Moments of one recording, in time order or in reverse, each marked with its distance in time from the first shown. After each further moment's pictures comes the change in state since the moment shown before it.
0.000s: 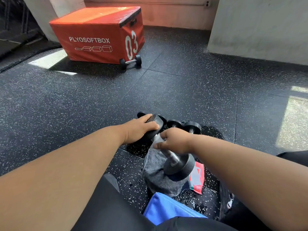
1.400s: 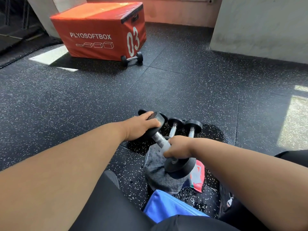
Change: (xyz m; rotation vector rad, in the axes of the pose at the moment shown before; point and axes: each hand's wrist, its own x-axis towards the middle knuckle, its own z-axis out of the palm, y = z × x) left_hand -0.011 0.007 -0.002 0.076 -0.005 -0.008; right_hand -0.001 0.015 0.019 -0.062 -0.198 0.171
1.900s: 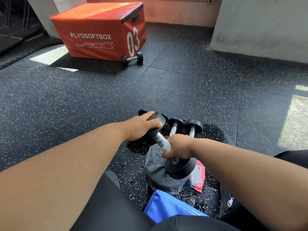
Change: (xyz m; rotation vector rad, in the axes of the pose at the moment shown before) left_hand 0.003 0.002 0.002 0.036 0.009 0.015; right_hand 0.001 0.001 -0.001 -0.092 0.063 -0.014
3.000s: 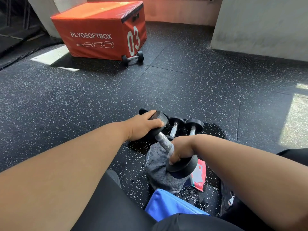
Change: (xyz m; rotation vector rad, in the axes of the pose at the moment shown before) left_hand 0.003 -0.004 0.001 0.041 0.010 0.023; right_hand 0.018 0.015 0.004 -0.094 -0.191 -0.008
